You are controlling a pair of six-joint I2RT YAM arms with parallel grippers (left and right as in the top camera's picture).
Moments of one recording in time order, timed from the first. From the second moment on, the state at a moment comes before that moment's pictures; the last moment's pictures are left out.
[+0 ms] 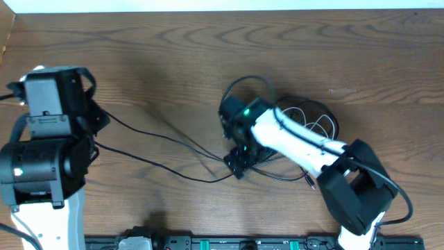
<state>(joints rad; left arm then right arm) 0.06 1.17 1.67 -1.39 -0.39 -0.54 0.78 1.94 1.35 -1.08 -0.12 0.13</state>
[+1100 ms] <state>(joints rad) 0.11 1.17 1.67 -1.39 -0.30 -0.55 0.80 1.93 1.36 -1.00 0.07 0.13</state>
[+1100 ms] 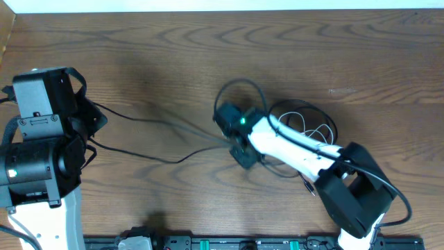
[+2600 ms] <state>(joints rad) 0.11 1.20 1.67 -1.39 -0.27 -0.55 0.45 1.91 2.29 -0.99 -0.09 0.30</state>
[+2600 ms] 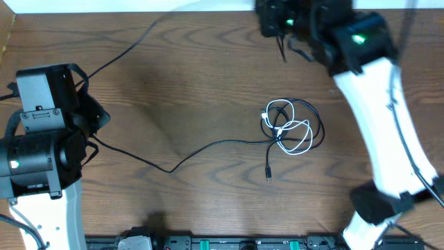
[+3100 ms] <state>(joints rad) 0.11 1.22 1.67 -1.39 -0.27 -0.55 0.45 2.16 2.27 -1.46 -0.31 0.10</state>
